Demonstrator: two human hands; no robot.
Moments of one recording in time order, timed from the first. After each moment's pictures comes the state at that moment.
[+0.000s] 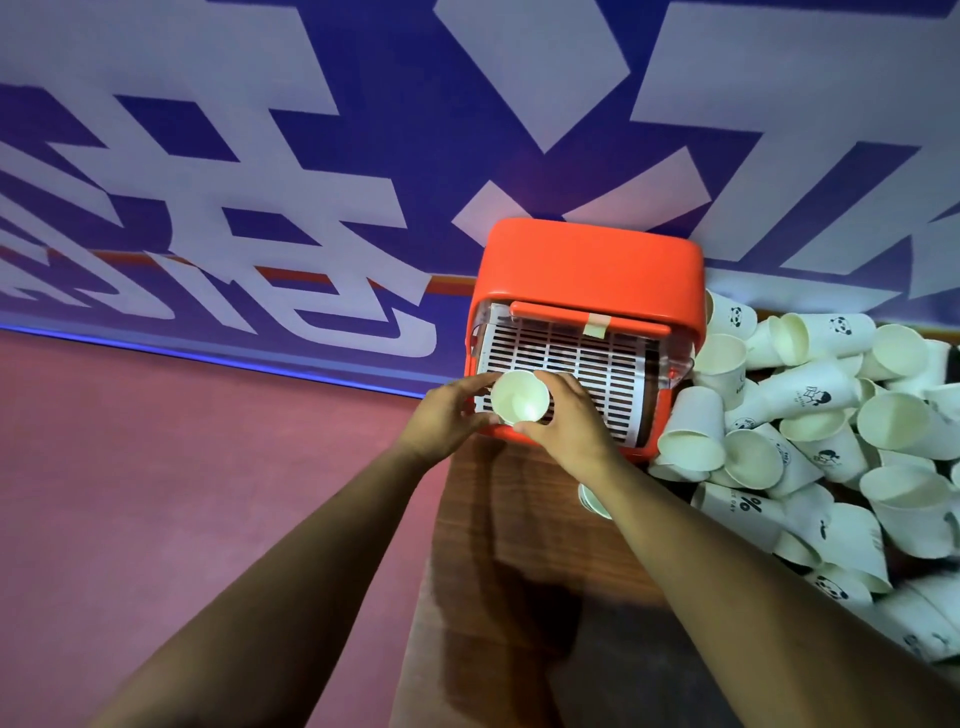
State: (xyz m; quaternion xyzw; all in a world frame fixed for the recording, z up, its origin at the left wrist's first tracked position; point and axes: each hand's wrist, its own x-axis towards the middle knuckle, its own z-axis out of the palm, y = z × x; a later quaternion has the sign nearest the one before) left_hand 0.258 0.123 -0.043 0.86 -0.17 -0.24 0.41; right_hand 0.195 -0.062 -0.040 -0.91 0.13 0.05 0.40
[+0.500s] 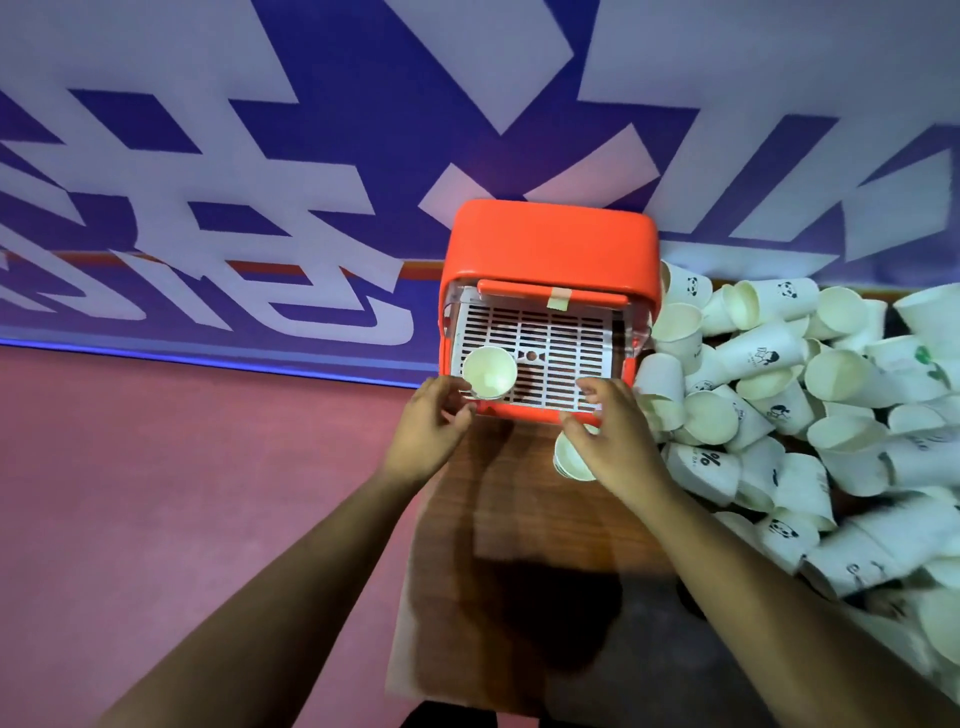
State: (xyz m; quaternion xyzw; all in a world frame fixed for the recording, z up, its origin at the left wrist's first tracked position) left_hand 0.207 0.122 -0.033 0.88 -0.12 -0.15 0.43; right_hand 0.118 -0.100 -0.005 -0.91 0.18 0.00 0.39
